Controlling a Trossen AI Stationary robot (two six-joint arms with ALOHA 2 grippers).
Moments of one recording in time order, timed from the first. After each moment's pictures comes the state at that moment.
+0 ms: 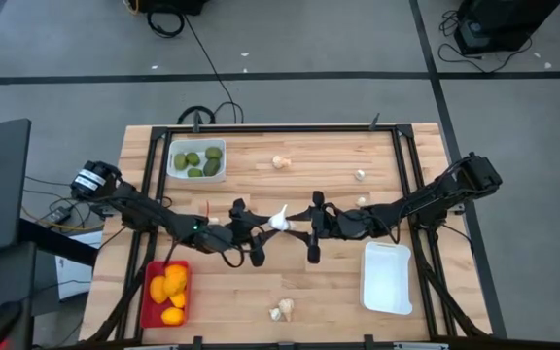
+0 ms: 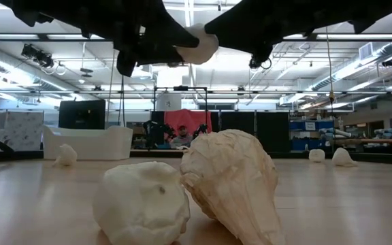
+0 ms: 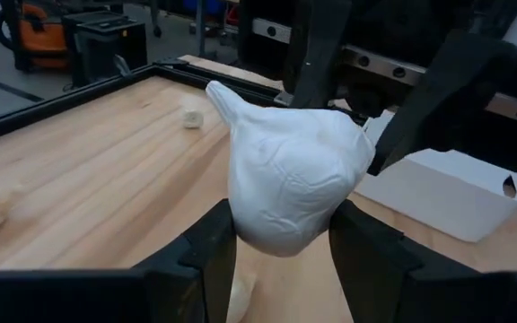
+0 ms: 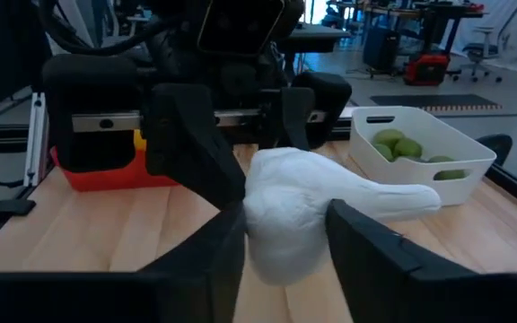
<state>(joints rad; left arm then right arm) -0.38 1.54 0.72 0.58 -0.70 -0.36 0.28 1.55 0.73 0.63 0.40 0.08</state>
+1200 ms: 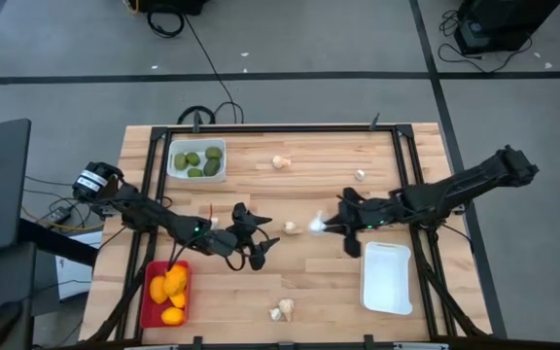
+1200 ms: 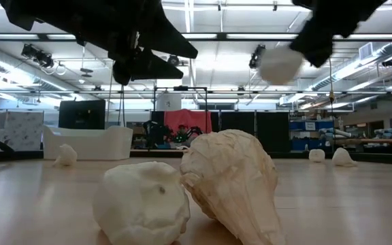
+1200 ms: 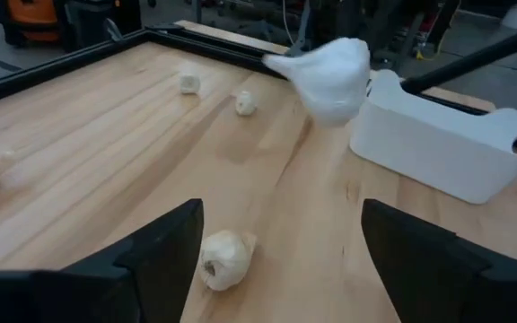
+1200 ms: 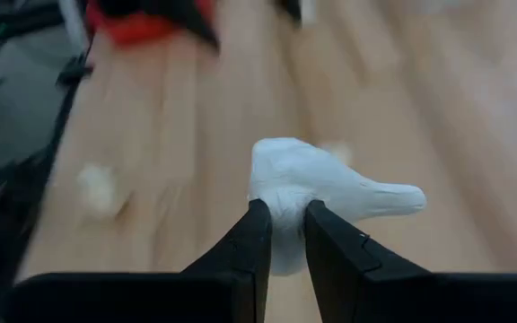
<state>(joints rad) -0.39 1.56 0.73 0.46 -0.67 -0.43 0.28 1.12 0.73 -0.26 0.20 0.41</state>
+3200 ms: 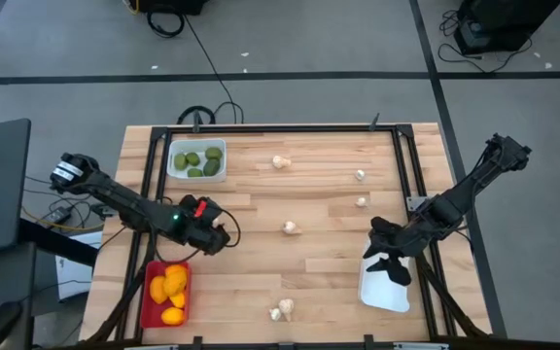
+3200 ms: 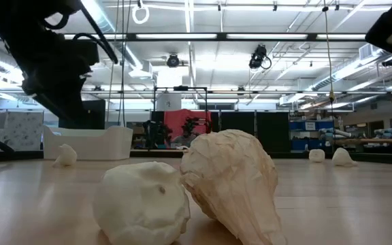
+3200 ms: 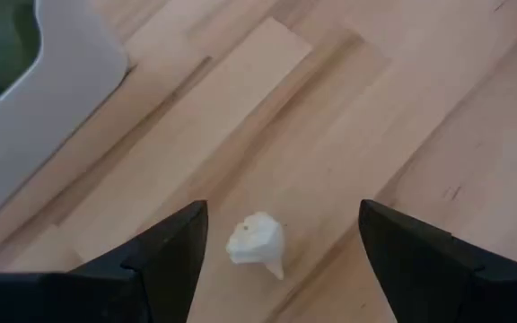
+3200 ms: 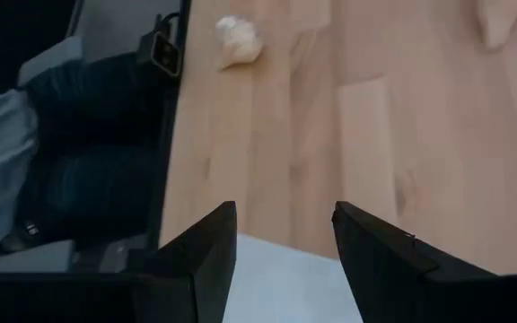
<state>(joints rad) -0.39 1.30 0.72 -0.77 -0.58 -1.09 0.65 0.95 0.74 -0.59 0.08 0.74</state>
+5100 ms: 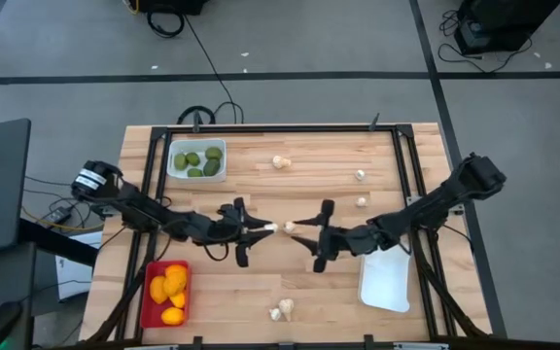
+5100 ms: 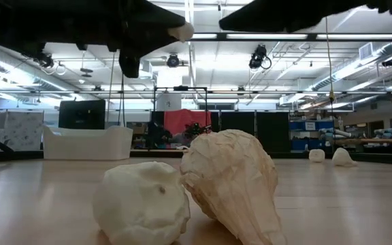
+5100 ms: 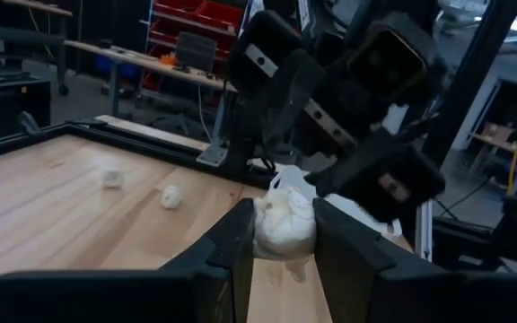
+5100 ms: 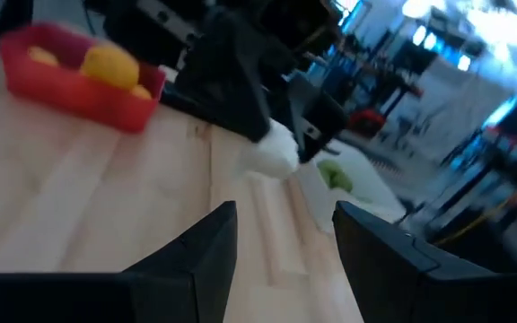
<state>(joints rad) -0.34 1.54 0.50 1.11 -0.46 -0.25 0.42 1.52 0.74 0.56 0.65 -0.31</state>
